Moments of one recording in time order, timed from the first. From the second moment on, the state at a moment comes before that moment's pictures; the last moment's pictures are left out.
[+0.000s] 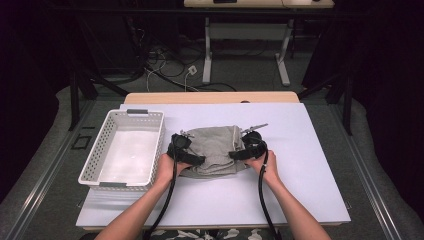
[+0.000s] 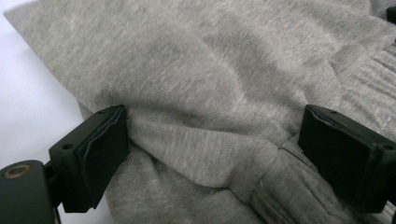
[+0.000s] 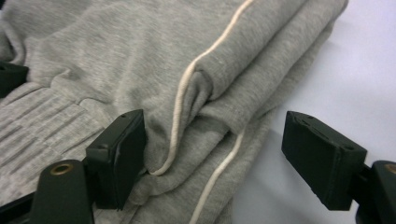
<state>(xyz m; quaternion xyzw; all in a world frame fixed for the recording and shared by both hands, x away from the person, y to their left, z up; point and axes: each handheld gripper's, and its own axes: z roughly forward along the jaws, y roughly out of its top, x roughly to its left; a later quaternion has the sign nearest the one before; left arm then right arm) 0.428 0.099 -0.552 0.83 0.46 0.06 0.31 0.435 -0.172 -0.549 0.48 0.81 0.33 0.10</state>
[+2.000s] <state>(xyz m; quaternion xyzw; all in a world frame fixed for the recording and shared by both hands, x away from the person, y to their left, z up) 0.417 0.099 -0.539 0.84 0.39 0.05 0.39 0.419 -0.161 -0.537 0.44 0.81 0.36 0.11</state>
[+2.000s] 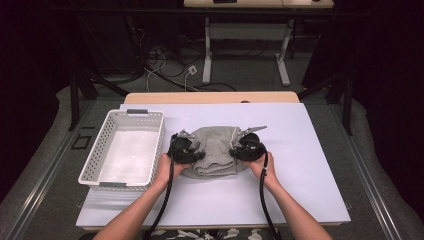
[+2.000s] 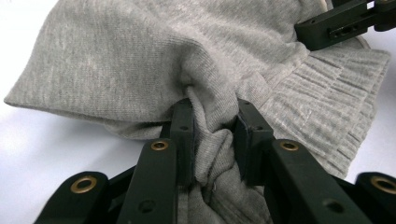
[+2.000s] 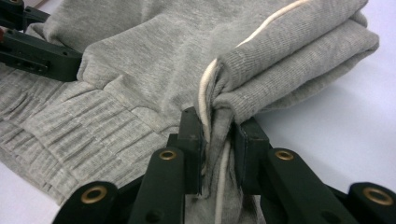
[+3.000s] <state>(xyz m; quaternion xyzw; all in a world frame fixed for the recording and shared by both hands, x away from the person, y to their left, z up) 0.407 0.102 -0.517 0.83 0.37 0.08 0.42 0.407 -0.166 -0.514 0.43 0.81 0.39 0.13</state>
